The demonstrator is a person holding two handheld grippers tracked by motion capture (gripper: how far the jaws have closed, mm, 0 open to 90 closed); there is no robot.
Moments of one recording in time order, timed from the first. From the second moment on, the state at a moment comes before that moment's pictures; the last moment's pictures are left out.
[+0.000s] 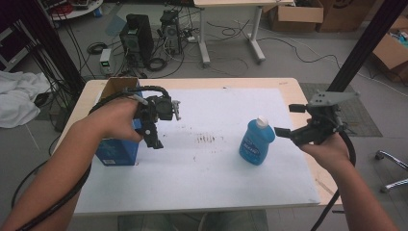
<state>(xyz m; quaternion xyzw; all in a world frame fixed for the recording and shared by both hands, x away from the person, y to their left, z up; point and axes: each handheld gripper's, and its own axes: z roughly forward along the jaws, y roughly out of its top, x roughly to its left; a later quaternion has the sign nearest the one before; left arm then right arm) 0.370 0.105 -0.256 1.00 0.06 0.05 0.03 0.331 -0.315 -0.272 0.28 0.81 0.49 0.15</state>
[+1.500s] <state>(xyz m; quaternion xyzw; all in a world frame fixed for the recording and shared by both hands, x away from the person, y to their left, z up) 0.361 0.108 -0.260 1.00 0.06 0.04 0.03 0.338 -0.293 -0.416 0.33 0.78 0.52 0.06</state>
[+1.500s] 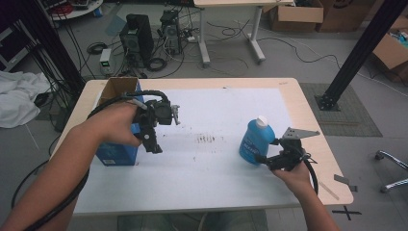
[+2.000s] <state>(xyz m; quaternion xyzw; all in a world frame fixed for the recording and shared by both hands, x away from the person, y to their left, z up) 0.361 0.110 -0.265 1.00 0.06 0.04 0.03 0.344 -0.281 -0.433 0.34 0.78 0.53 0.09</state>
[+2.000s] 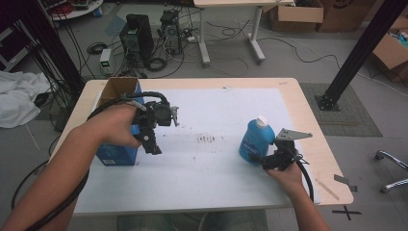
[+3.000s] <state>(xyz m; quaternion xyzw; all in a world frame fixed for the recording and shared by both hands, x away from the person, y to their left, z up) 0.361 0.102 -0.269 1.00 0.06 0.04 0.02 0.339 -0.271 -0.442 0.35 0.74 0.54 0.17</state>
